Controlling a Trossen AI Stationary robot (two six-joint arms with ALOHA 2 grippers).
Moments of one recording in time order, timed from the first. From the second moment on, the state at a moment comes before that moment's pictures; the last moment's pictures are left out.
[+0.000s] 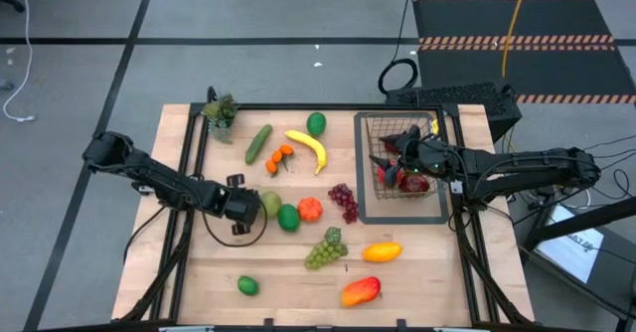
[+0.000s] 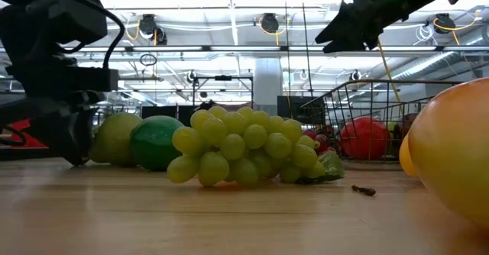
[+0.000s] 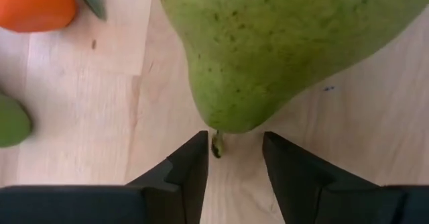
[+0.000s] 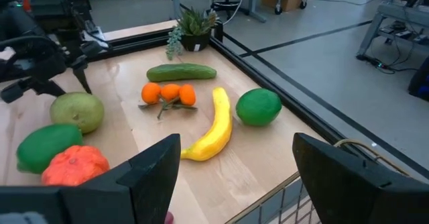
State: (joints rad) left arm -0.29 1.34 0.49 -0.49 -0.34 -0.36; right arm -0.06 0.90 0.59 -0.08 0.42 0.17
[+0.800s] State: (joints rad) left arm -0.29 1.30 0.68 -0.57 -0.48 -0.29; right arm -0.06 0.90 0.59 -0.08 0.41 0.17
